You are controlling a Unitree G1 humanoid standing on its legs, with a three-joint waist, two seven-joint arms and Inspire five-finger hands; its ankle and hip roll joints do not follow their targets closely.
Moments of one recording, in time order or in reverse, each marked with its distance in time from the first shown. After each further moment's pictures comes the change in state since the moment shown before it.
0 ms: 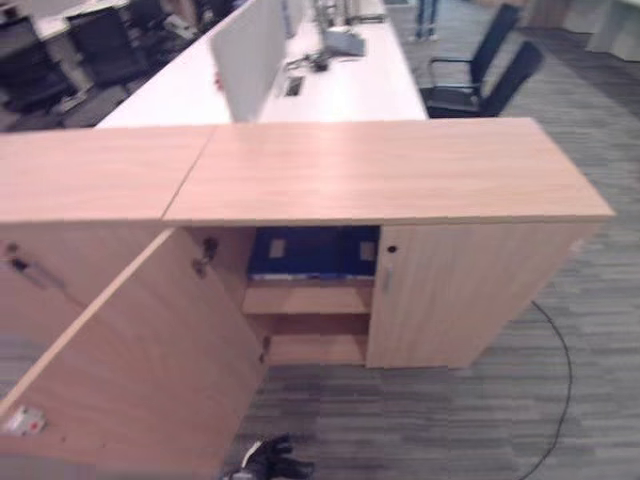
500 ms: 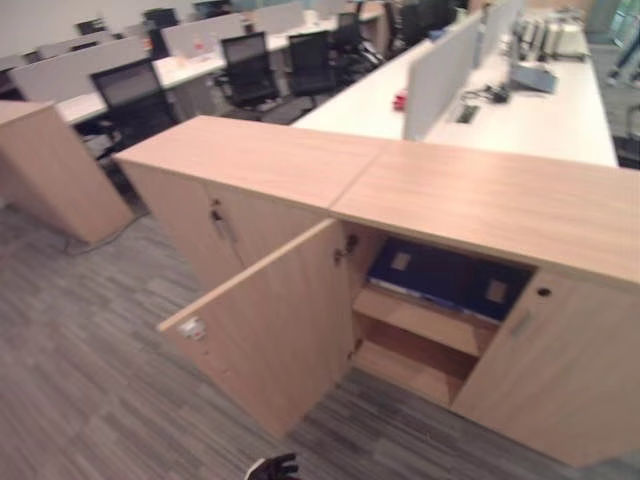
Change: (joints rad) left arm 0.010 0.041 -0.084 -0.005 0.002 0.006 -0.050; right arm -0.019 -0.002 -0.107 0.021 0.206 -0.023 -0.011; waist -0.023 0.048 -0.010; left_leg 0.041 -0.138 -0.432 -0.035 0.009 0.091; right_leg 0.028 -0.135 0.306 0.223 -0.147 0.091
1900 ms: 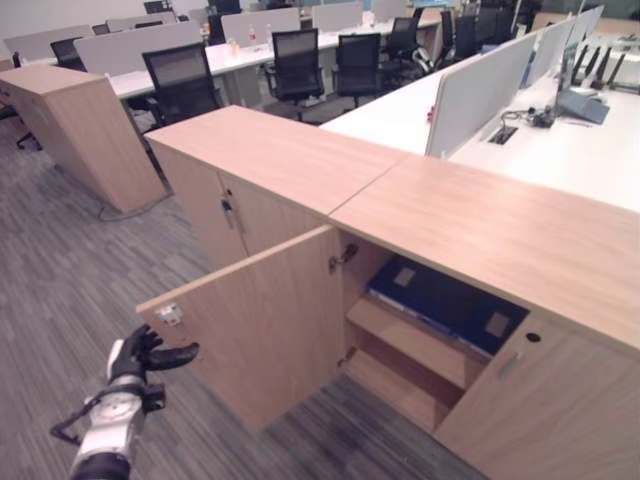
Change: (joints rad) left arm -0.084 0.442 0.397 -0.505 -0.147 0.045 0.120; right arm 0.123 -0.059 -0.082 0.026 0.005 0.066 0.069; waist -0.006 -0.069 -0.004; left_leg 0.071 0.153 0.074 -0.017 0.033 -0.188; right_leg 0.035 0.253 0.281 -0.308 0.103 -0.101
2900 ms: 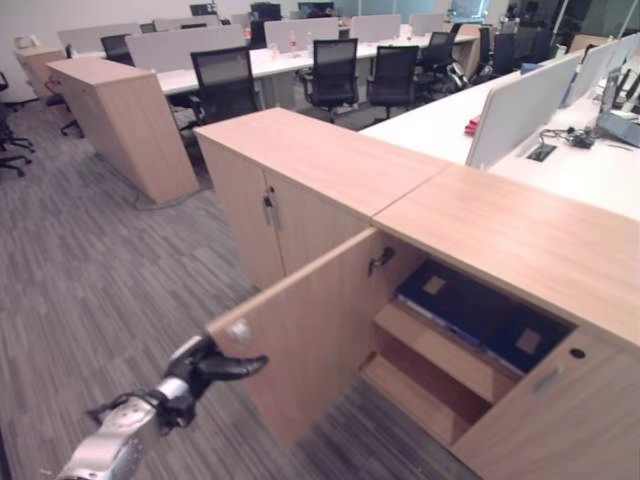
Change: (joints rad) left arm 0.225 0.273 -0.470 -0.660 -0.583 0.146 -0.285; right arm -0.032 0.014 -0.073 0.086 -0.015 0.000 0.012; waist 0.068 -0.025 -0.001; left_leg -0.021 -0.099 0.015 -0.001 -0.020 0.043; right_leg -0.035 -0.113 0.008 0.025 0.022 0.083
